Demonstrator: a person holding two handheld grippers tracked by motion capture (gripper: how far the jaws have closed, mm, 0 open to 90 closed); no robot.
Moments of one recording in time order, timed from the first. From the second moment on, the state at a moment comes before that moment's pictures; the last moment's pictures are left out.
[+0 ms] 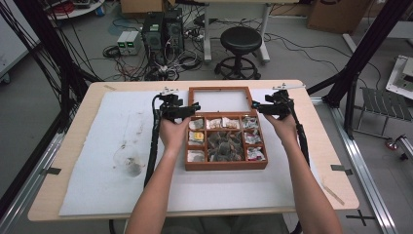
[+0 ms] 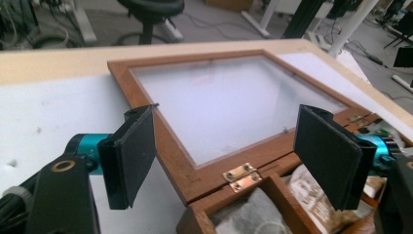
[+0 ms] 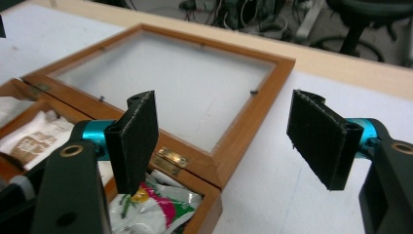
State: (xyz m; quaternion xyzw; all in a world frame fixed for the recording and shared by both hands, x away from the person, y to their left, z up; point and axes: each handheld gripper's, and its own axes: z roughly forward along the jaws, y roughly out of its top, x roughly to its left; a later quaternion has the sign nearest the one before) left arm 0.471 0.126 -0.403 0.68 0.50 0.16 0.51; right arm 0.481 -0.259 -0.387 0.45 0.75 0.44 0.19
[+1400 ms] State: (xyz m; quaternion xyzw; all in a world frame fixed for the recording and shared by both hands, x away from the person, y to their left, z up) left arm 0.524 0.134 -0.450 0.64 0.57 0.02 0.51; right arm 0.539 -0.259 -0.442 0.53 0.72 0.44 -0.01
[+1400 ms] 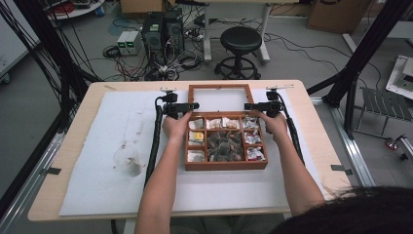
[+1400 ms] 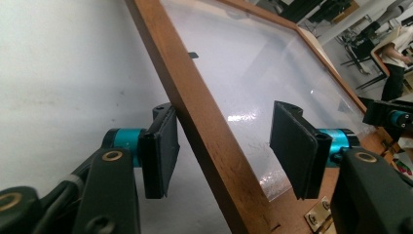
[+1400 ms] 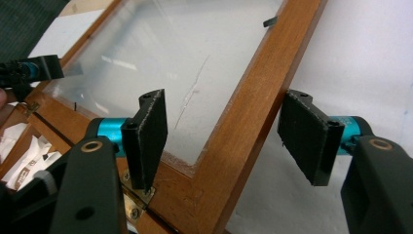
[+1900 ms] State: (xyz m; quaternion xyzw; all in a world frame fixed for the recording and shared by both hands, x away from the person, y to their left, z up) left arm 0.509 0.128 -0.418 0.67 0.52 0.11 0.52; right arm 0.523 -0.251 -0.410 0.48 0.75 0.44 0.11
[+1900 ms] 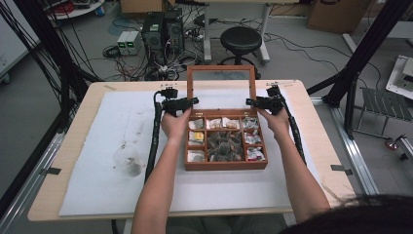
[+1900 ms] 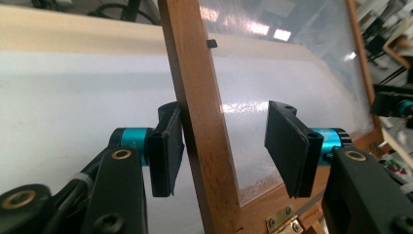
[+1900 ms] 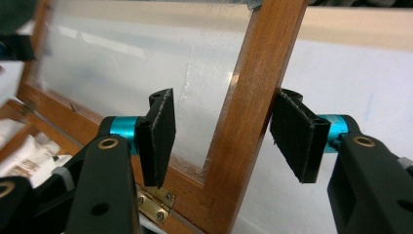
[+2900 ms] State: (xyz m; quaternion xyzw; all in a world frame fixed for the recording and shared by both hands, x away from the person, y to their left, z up) left arm 0.462 0.121 -0.397 0.69 0.46 0.23 0.52; right arm 0.476 -0.246 -0.386 0.43 0.74 0.46 0.24
